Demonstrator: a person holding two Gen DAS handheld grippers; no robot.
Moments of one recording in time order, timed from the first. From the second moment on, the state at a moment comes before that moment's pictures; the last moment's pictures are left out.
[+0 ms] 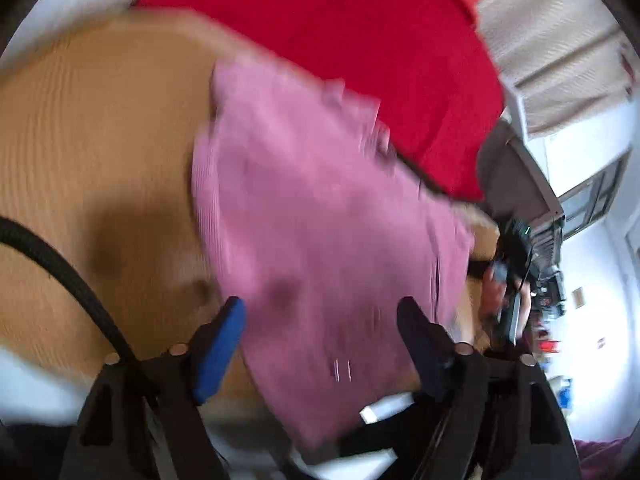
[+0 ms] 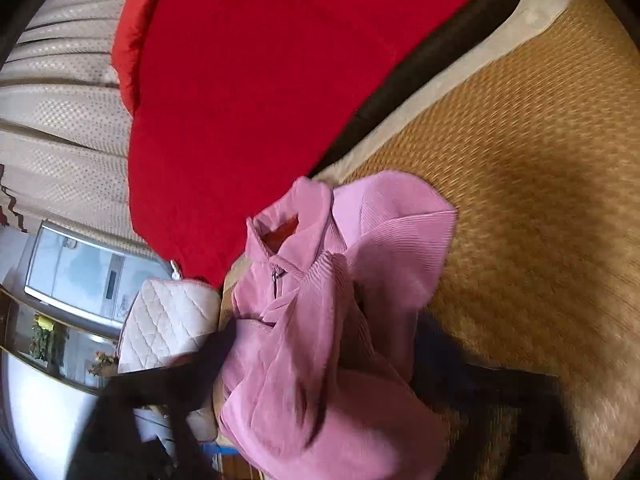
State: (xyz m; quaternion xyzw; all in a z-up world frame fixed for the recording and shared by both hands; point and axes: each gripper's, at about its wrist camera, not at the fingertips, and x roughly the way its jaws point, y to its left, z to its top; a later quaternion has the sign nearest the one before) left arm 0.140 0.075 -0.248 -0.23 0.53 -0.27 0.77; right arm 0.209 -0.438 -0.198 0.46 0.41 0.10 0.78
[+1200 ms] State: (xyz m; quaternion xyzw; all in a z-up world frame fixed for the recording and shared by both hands) left arm 0.211 0.060 -0.149 -0.31 0.38 -0.38 0.79; right arm 0.159 -0.372 -0.144 0.38 0.39 0.28 0.79
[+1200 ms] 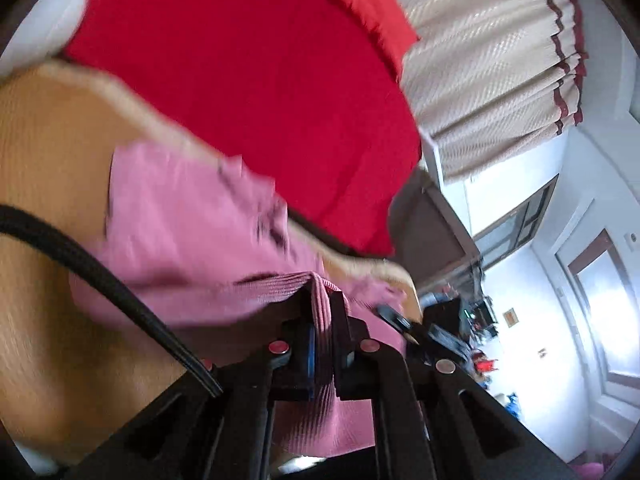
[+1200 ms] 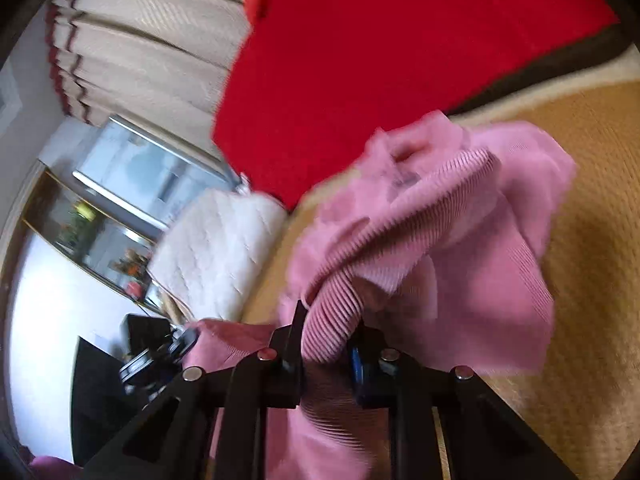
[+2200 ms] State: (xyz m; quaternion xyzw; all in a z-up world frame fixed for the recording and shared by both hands) left arm 0.348 0.011 -0.244 -0.08 0.49 -0.05 0.87; right arm 0.284 -0.411 -0.217 0.32 0.44 0.00 0.84
